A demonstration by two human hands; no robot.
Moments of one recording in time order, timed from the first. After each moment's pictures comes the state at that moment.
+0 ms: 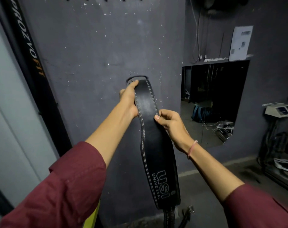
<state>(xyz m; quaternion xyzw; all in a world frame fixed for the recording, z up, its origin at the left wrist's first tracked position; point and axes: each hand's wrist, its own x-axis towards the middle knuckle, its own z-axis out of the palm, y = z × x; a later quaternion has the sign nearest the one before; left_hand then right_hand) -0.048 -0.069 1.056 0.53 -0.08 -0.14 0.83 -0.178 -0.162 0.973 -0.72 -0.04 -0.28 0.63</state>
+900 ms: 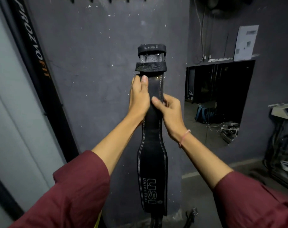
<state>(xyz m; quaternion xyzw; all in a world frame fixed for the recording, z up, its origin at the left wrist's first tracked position) -0.083 -0.069 1.052 0.62 -0.35 0.17 0.68 -0.151 -0.143 1.002 -0.64 -0.08 -0.39 0.65</state>
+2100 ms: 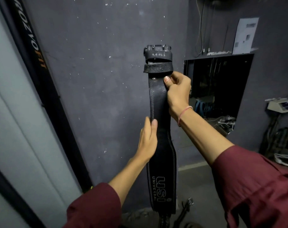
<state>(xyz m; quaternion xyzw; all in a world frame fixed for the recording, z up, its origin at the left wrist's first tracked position) -0.142 -0.055 0.915 0.73 -0.31 0.01 0.61 -0.136 -0.173 1.031 -0.63 0.05 -0.52 0.57</state>
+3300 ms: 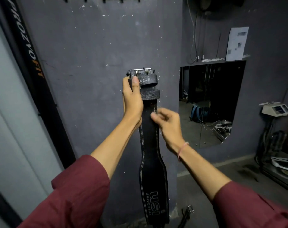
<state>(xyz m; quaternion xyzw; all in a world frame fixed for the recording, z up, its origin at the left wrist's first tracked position) -0.091 -0.070 1.043 0.52 -0.30 0.15 0.78 -0.171 -0.146 0.967 -0.66 -0.01 -0.40 0.63</state>
